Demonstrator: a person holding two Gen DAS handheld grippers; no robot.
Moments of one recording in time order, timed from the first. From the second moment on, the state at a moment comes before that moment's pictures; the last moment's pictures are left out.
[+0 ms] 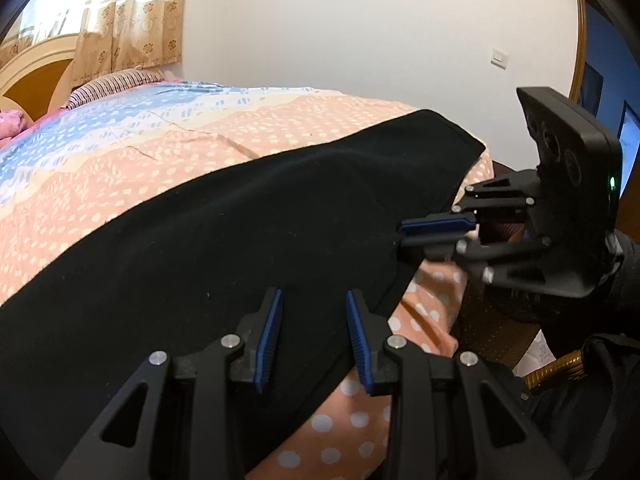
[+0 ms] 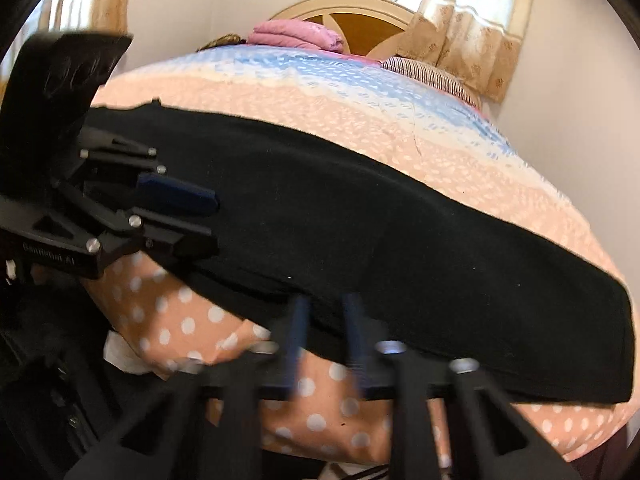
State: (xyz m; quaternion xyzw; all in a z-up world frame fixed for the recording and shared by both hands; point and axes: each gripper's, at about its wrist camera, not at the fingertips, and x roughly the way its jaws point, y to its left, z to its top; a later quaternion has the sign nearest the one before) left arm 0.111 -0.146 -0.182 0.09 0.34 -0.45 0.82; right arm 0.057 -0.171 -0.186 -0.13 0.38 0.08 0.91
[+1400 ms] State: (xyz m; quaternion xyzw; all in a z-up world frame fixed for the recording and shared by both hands) left arm 0.089 -0.078 -0.158 0.11 0.29 -0.40 0.86; right arm 0.108 -0.324 -0.094 0.04 0.37 -0.06 0.93
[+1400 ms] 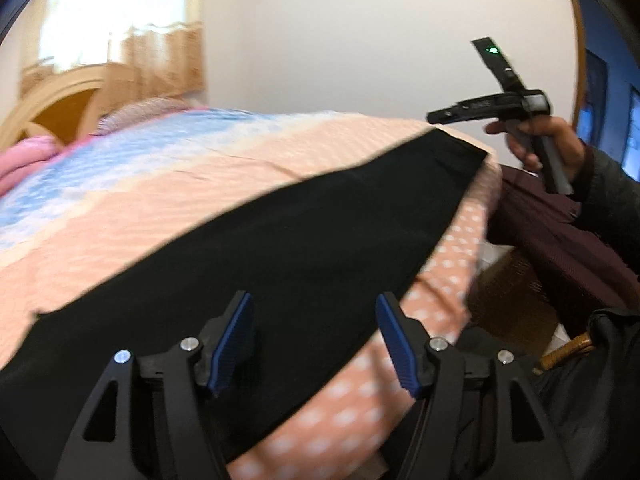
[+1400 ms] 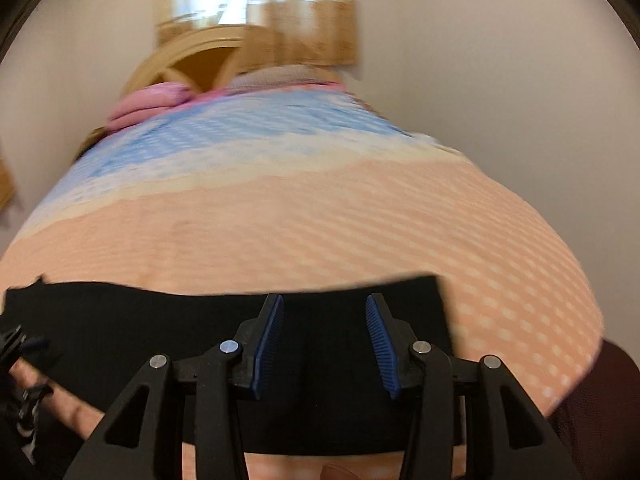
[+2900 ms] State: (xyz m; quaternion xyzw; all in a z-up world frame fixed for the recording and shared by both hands) left arm 0.097 0.043 -0.199 0.03 0.31 -0.28 0.91; right arm 0.346 0.068 -0.222 0.13 0.54 0.25 0.79
